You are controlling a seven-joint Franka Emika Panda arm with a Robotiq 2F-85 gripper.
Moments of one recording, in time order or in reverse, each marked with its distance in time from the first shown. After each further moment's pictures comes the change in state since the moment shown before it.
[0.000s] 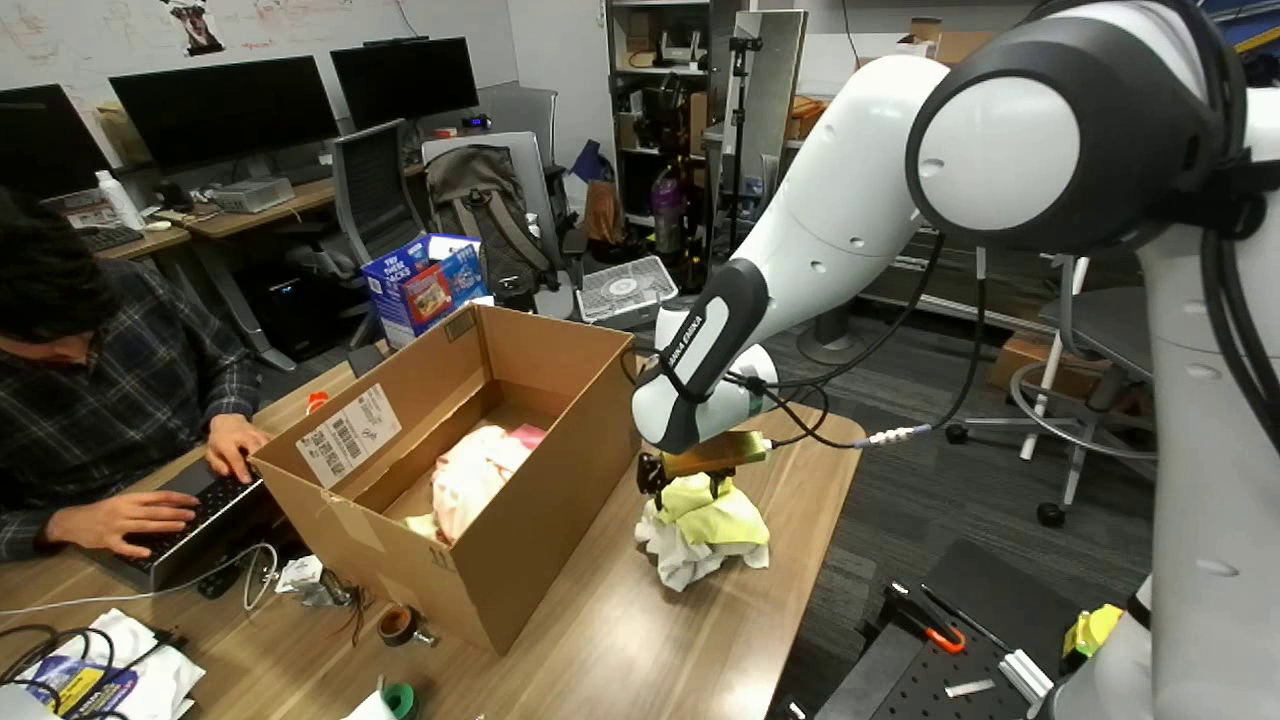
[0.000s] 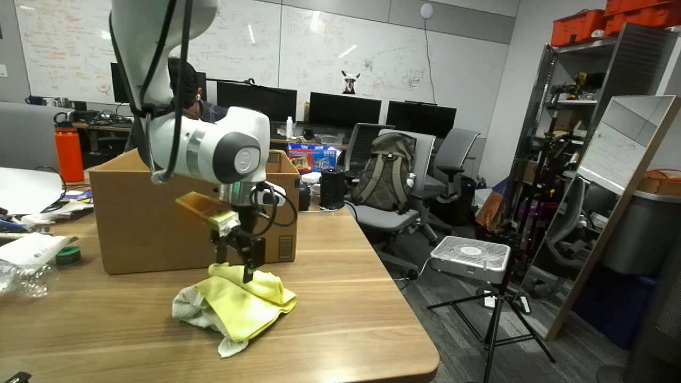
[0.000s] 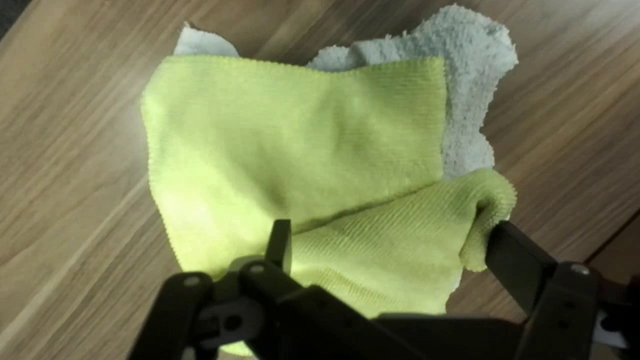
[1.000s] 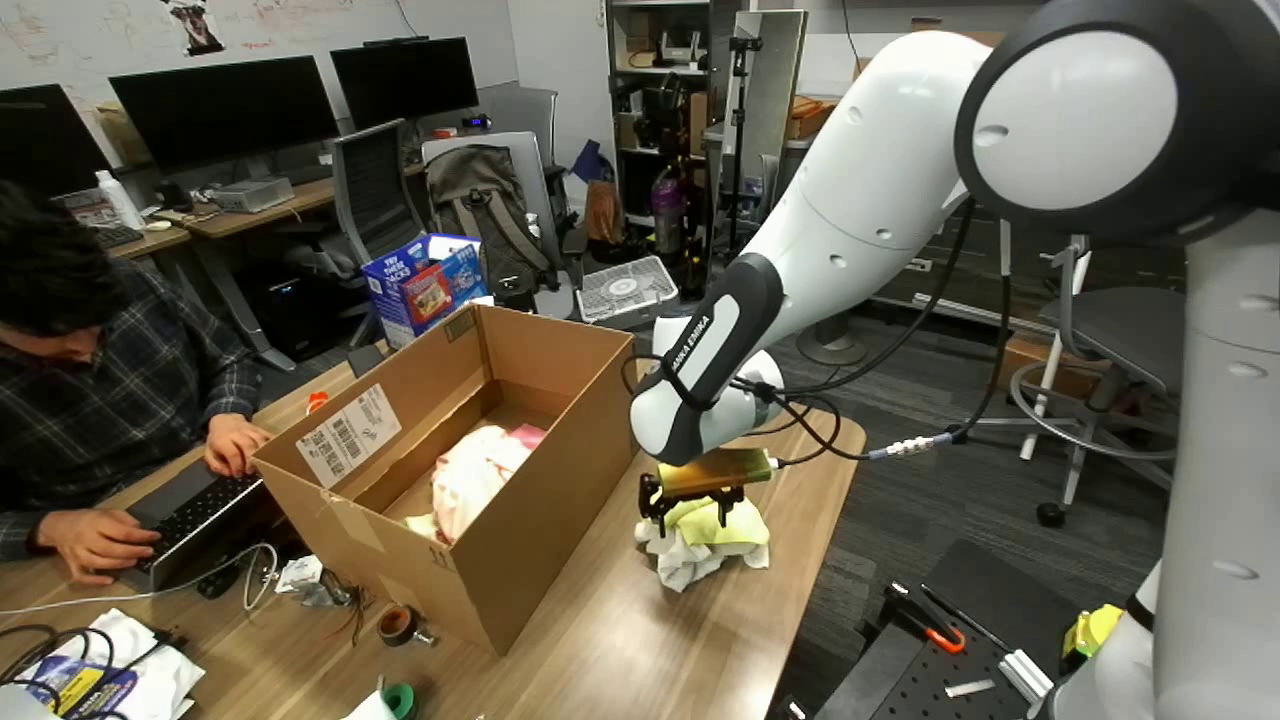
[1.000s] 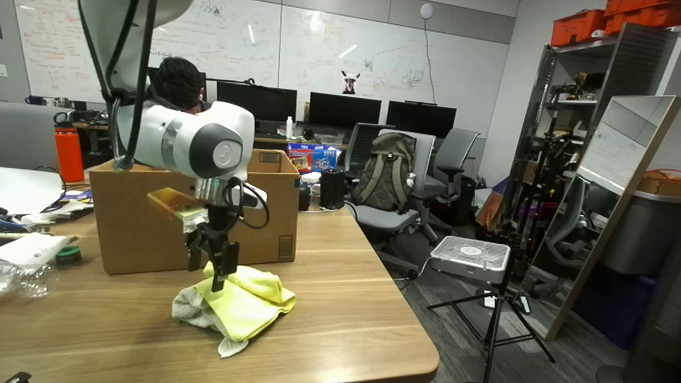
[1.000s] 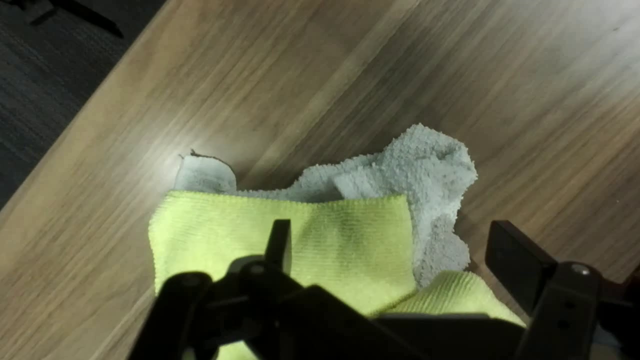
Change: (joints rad) arm 0.006 -0.074 0.050 -0.086 0.038 -0.082 0.082
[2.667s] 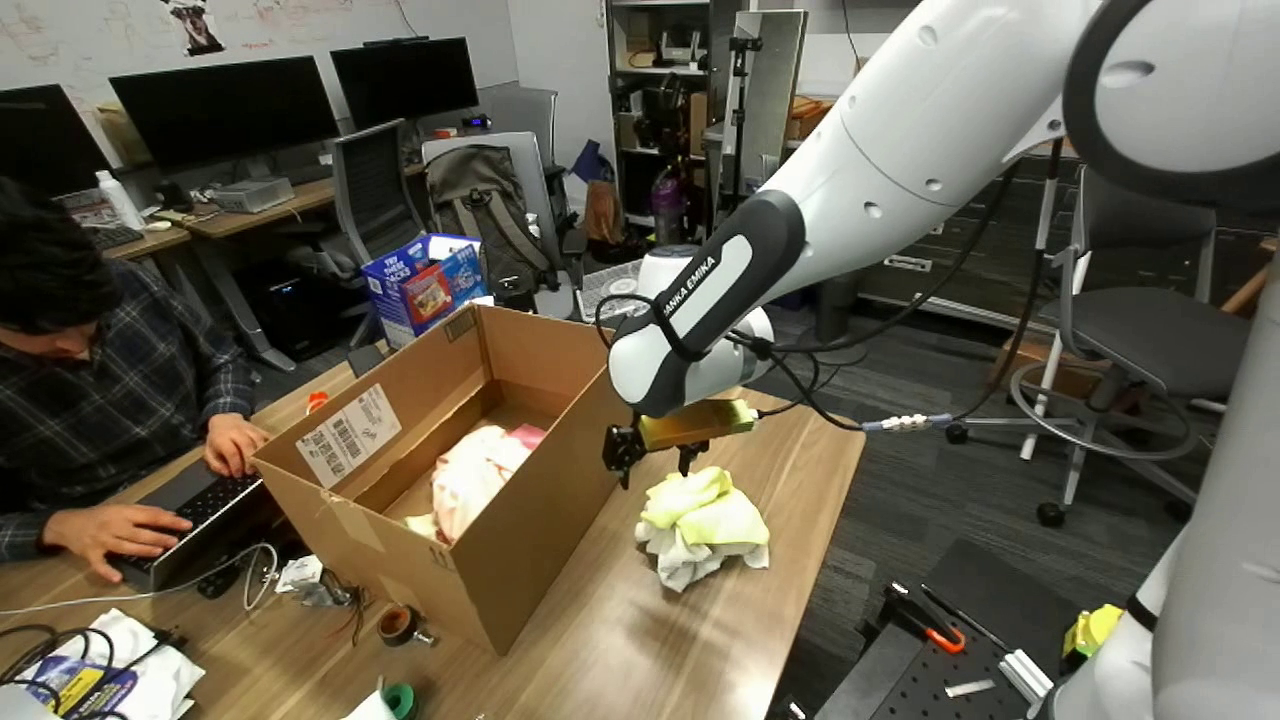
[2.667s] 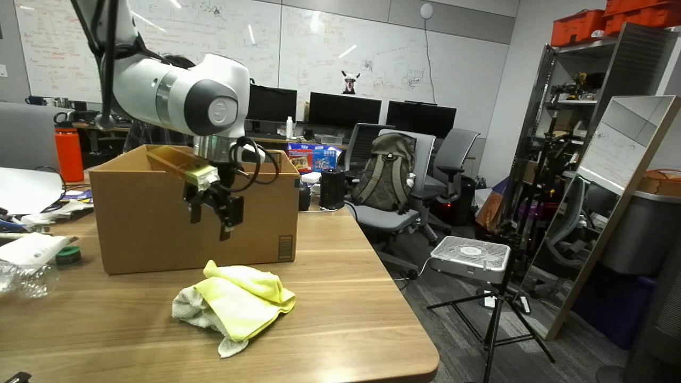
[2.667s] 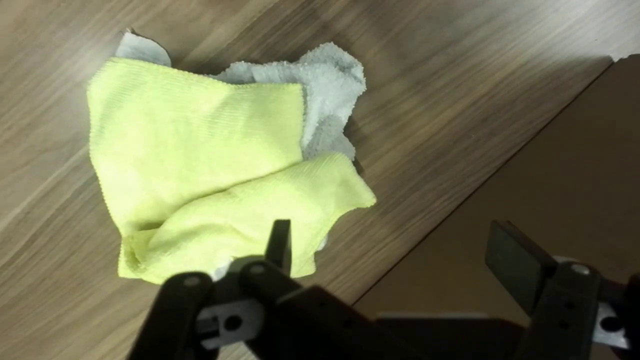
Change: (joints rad) arm -0.006 -0.133 0.038 0.034 0.025 0.003 -0.155
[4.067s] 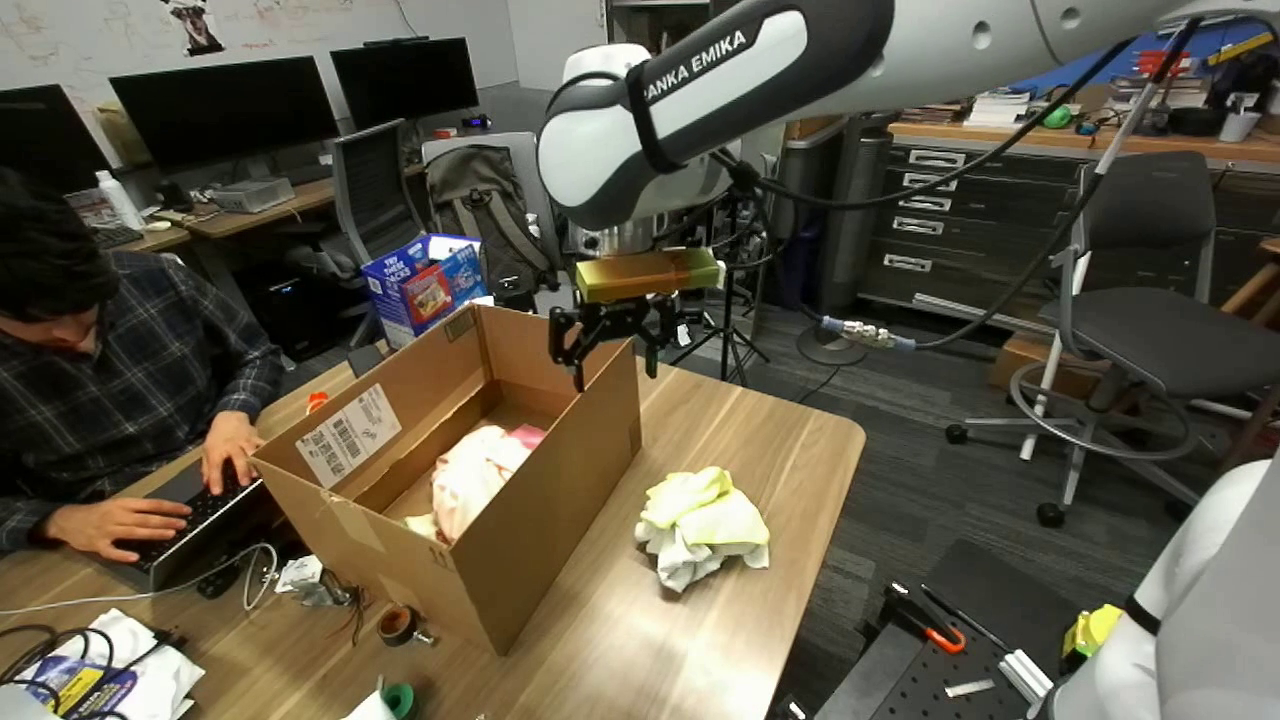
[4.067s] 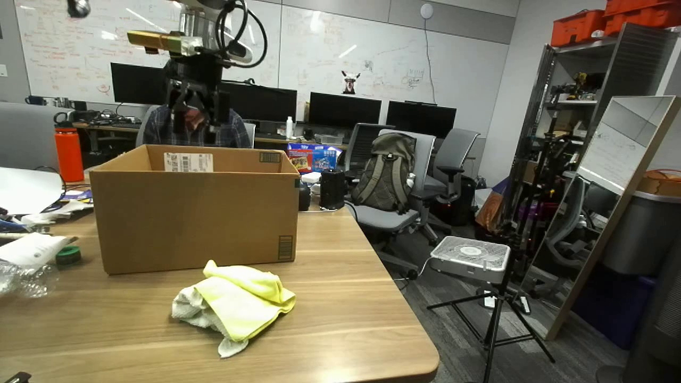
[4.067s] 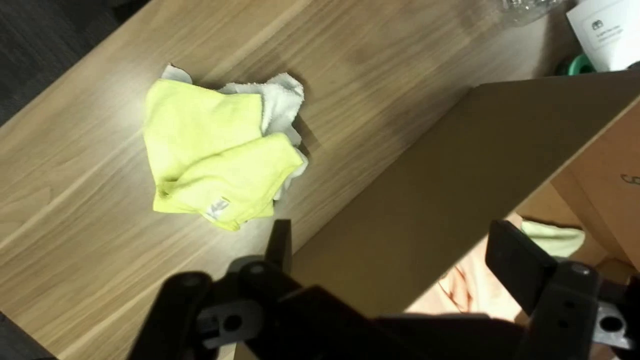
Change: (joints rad) arm 0.033 -0.201 0.025 0.308 -0.088 -0.581 0.153
